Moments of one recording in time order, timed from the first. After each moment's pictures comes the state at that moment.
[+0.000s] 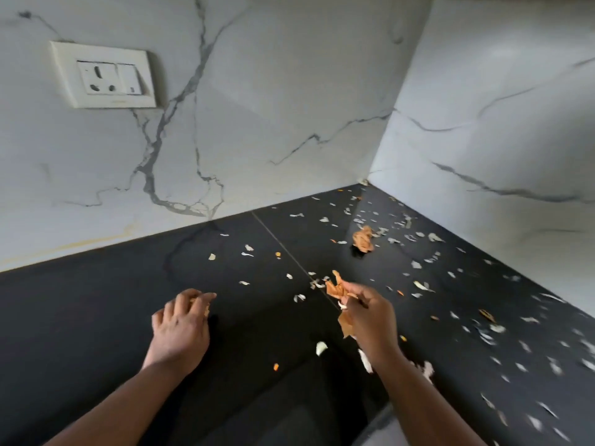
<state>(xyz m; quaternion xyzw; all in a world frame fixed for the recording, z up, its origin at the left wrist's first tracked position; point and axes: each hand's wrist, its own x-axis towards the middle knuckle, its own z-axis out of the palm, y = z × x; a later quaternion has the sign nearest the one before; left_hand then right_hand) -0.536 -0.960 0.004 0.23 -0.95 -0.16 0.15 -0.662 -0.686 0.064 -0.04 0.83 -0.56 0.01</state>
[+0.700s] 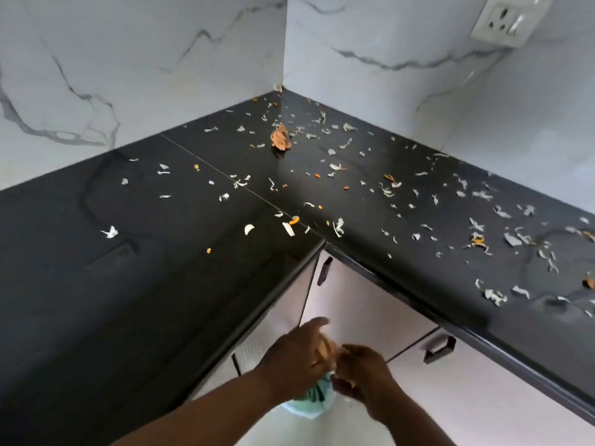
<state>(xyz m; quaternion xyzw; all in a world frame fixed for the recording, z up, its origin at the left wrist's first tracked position) -0.428 -0.683 -0.056 -0.14 -0.90 -0.38 -0.13 -0.419 -0.512 -0.052 0.32 0.66 -0.63 0.25</state>
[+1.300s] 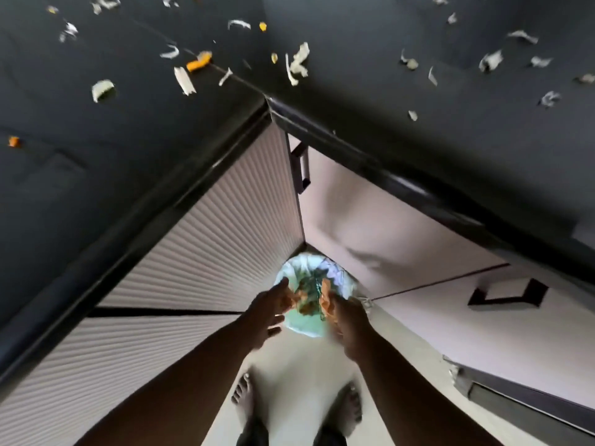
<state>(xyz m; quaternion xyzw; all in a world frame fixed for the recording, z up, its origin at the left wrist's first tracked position) -0.466 -0.638 -0.277 0.42 -0.59 -0.58 -0.36 -0.469 -0.476 -0.292 0.46 0.55 -0.62 0.32</state>
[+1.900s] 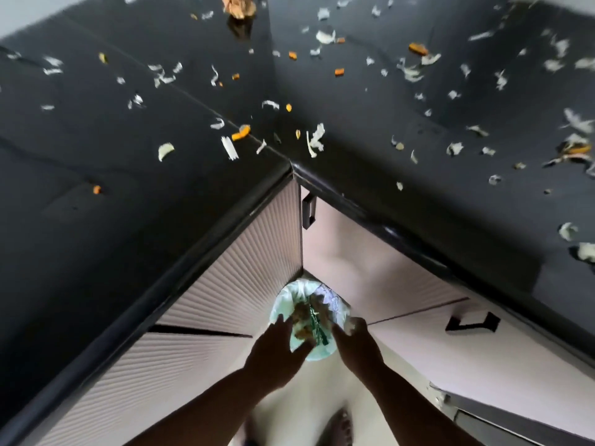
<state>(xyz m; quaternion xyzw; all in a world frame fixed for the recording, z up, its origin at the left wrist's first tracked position) -0.429 -0.625 -0.218 0.10 -0.90 -0.29 -0.32 -0.454 -0.457 -0.236 0.23 0.83 -0.38 0.33</state>
